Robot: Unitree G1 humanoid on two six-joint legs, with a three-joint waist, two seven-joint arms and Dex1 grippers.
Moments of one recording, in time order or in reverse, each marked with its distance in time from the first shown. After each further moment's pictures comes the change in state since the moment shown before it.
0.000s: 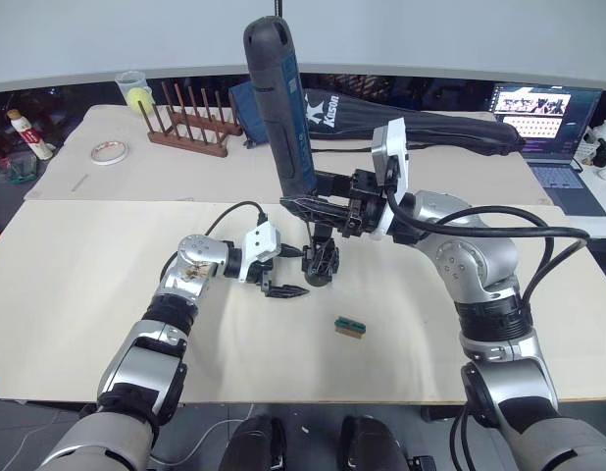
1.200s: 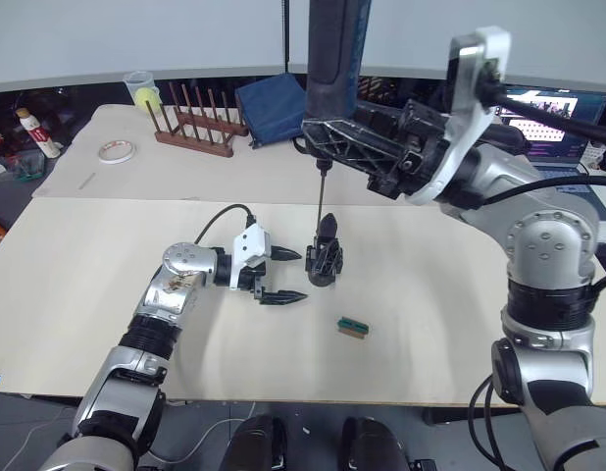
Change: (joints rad) left arm 0.165 0.081 0.002 -0.369 -0.122 0.203 0.033; right arm -0.103 -0.129 -0.119 -0.146 0.474 0.217 -0.286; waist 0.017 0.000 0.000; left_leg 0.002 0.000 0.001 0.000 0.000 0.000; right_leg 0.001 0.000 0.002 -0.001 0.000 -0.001
